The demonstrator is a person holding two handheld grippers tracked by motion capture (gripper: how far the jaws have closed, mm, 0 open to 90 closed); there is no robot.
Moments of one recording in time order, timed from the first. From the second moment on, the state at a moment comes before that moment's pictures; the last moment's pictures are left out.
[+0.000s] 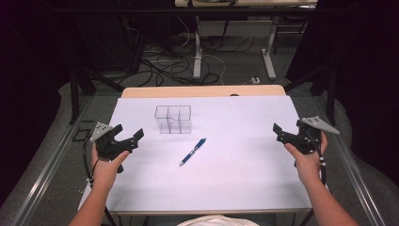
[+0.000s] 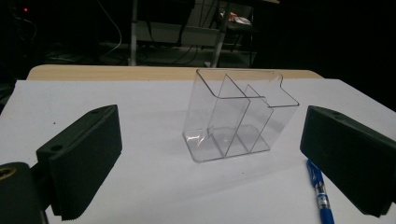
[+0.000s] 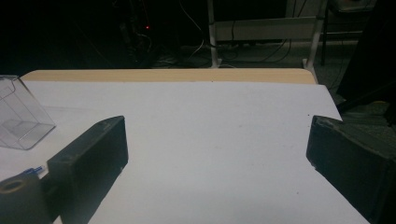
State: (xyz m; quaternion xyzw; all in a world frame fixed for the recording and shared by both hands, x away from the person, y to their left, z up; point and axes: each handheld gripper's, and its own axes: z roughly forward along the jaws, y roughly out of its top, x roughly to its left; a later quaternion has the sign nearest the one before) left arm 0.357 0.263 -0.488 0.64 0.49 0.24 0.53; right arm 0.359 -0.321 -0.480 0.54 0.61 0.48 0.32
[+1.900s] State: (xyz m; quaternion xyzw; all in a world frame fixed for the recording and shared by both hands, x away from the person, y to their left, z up) left arm 0.473 0.215 -0.472 0.66 0.59 0.21 0.41; right arm 0.357 -0.309 -0.492 0.53 0.63 0.48 0.29
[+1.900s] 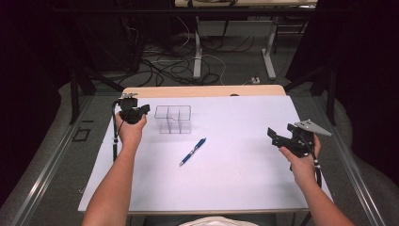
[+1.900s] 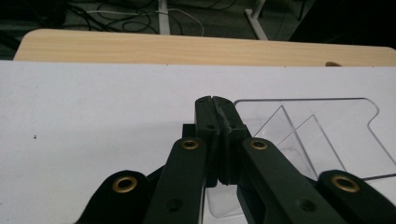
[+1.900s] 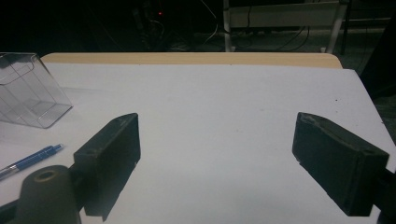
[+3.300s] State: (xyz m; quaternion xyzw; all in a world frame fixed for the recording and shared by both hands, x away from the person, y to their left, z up) left arm 0.480 0.197 -0.489 0.67 0.61 0.17 0.39; right arm 0.358 -0.306 -0.494 0.53 0.64 0.48 0.29
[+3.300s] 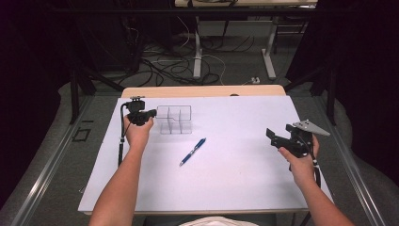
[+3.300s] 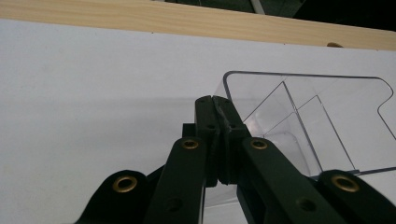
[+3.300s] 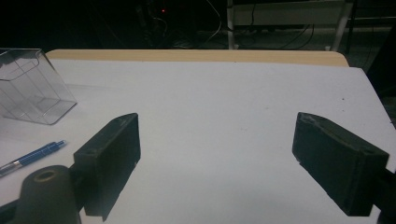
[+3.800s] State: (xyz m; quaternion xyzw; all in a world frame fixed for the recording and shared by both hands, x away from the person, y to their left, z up) left arm 0.478 0.164 -0.490 0.69 0.58 0.15 0.40; right arm 0.359 -0.305 -0.495 0.53 0.64 0.48 0.28
